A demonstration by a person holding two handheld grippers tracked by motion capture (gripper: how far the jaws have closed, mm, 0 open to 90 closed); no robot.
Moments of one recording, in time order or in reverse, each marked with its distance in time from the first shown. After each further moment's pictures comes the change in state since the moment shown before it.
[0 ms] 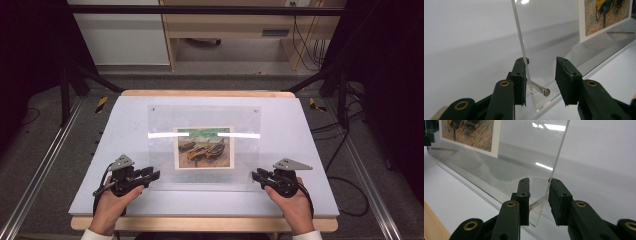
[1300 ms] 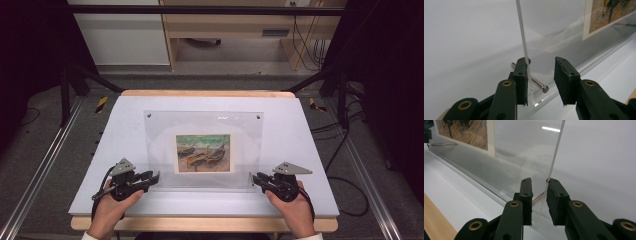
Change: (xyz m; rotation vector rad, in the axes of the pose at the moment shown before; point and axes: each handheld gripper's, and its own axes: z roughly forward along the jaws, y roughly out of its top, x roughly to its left) left arm -0.009 -0.008 -0.004 0.039 -0.002 0.007; right arm 0.004 -0.008 -0.004 0.017 -0.006 -0.028
